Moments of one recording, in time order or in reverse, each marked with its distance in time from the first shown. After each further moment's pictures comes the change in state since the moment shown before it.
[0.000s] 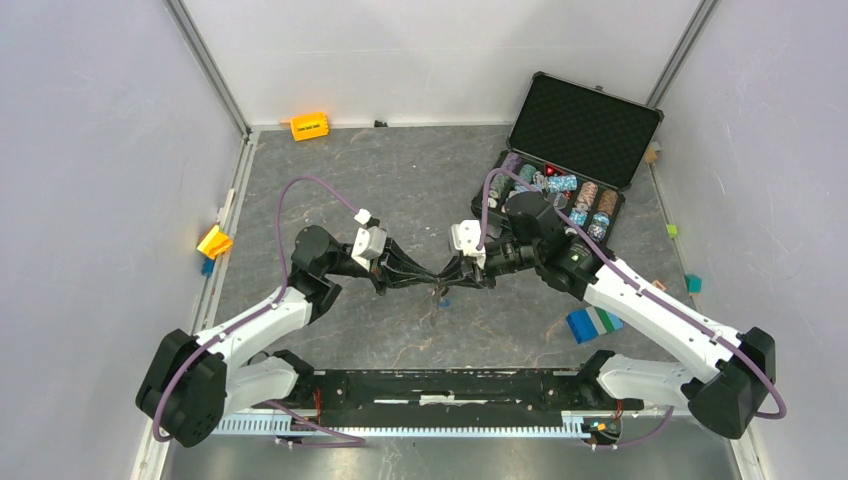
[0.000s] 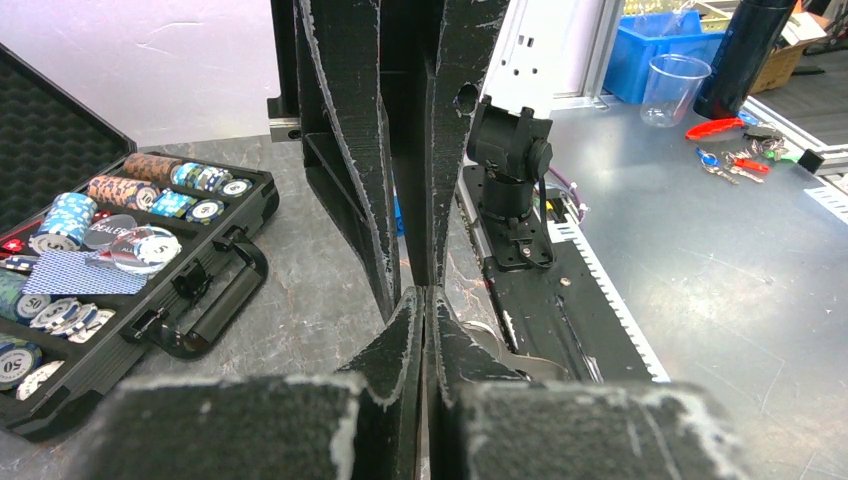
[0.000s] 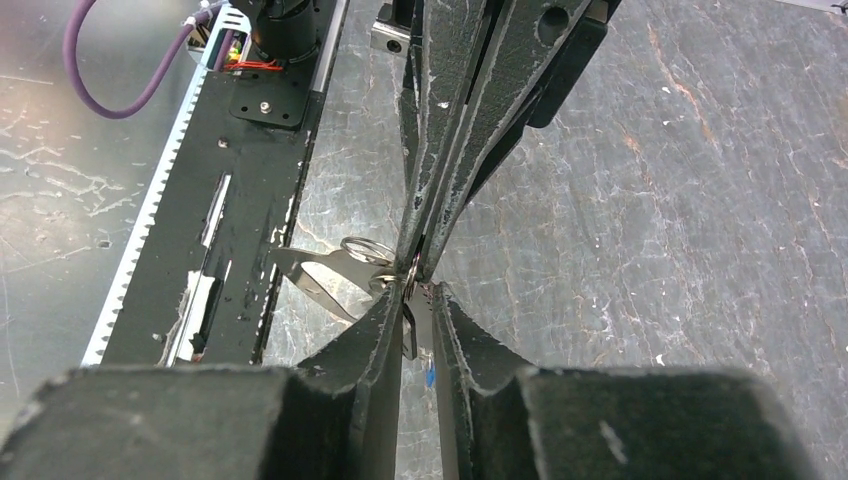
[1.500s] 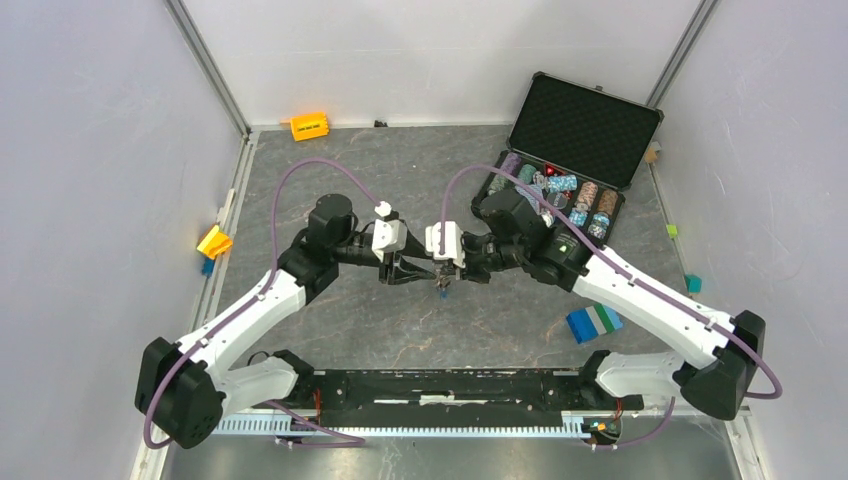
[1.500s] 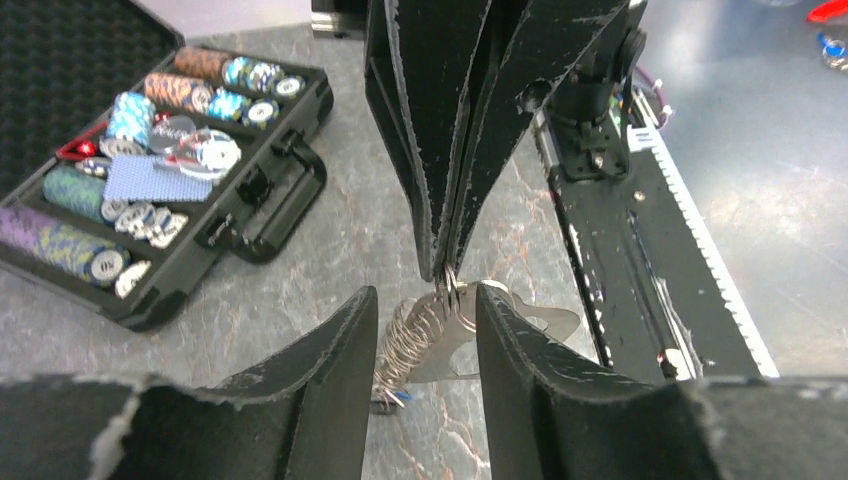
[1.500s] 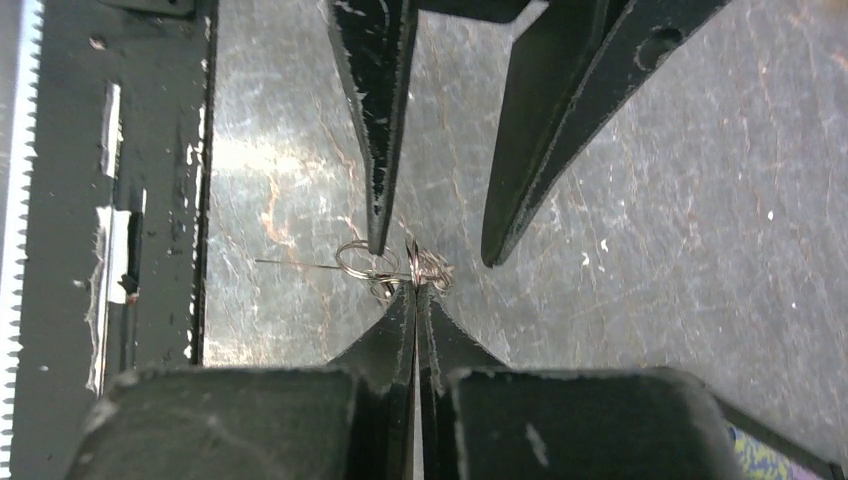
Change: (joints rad) left arm 0.000 -0.008 0.259 -0.790 -0.091 0.541; right arm 0.100 0.080 0.171 -0.240 0.333 -0.073
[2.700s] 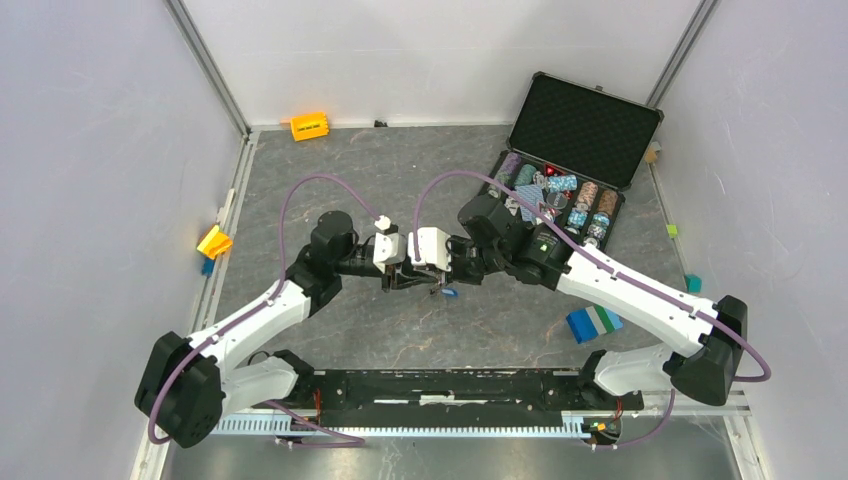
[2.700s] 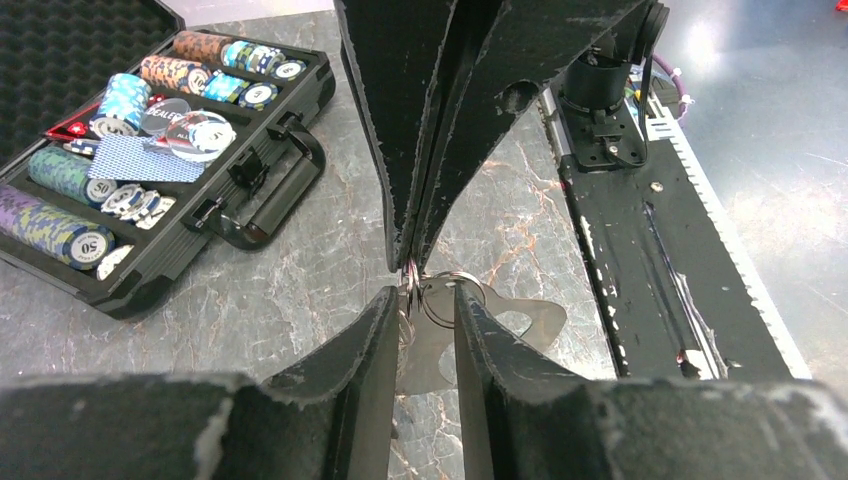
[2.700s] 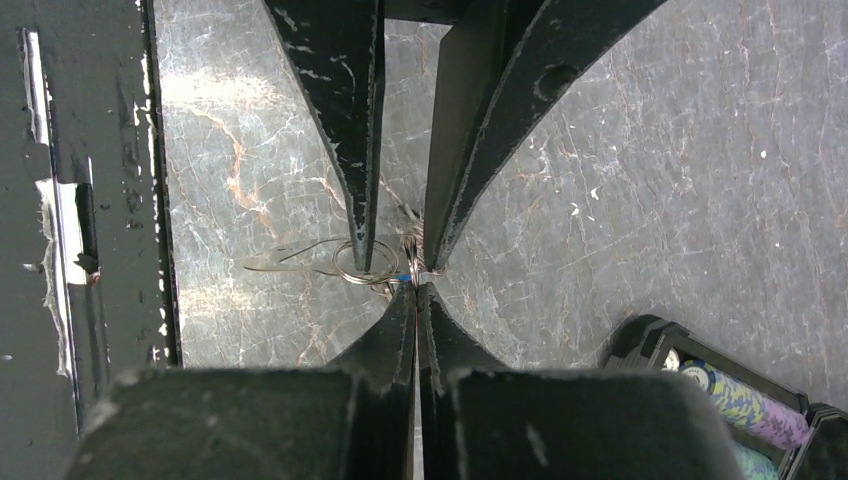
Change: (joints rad) left arm -0.016 0.002 -0.156 0.198 -0.040 -0.034; right arm 0.092 0.095 0.083 -0.101 0.229 0.013
